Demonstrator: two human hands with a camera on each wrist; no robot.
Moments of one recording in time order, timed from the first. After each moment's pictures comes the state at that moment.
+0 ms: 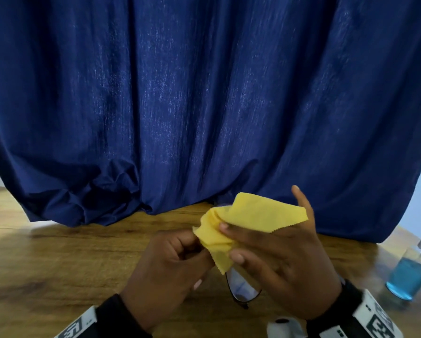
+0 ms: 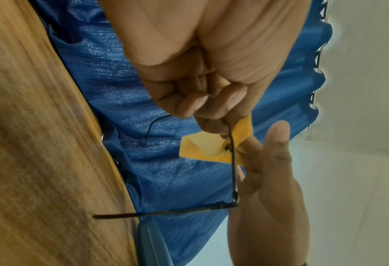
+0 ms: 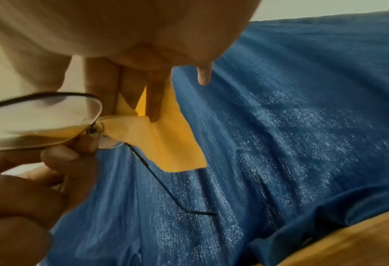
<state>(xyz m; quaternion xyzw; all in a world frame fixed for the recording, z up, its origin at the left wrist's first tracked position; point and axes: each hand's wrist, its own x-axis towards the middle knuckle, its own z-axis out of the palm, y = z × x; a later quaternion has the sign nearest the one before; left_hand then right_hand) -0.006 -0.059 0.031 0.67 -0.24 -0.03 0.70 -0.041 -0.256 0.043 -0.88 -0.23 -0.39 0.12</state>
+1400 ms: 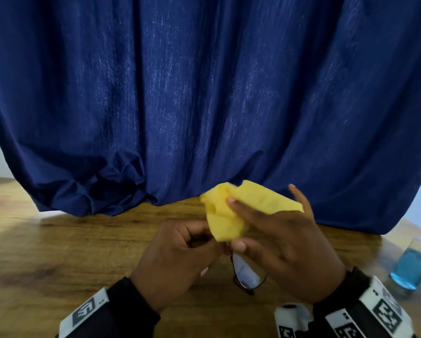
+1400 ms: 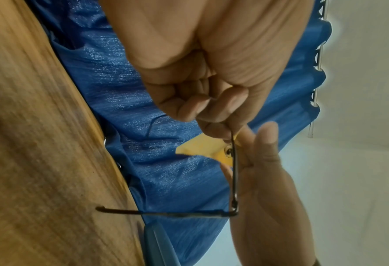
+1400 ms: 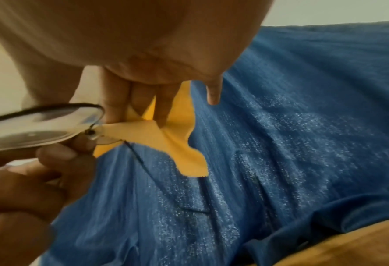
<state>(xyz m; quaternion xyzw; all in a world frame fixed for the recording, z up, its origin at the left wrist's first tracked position) -0.005 -0.056 0.029 0.68 -0.28 -0.02 0.68 -0.038 -0.260 0.044 -0.91 -0.22 -0.33 0.11</state>
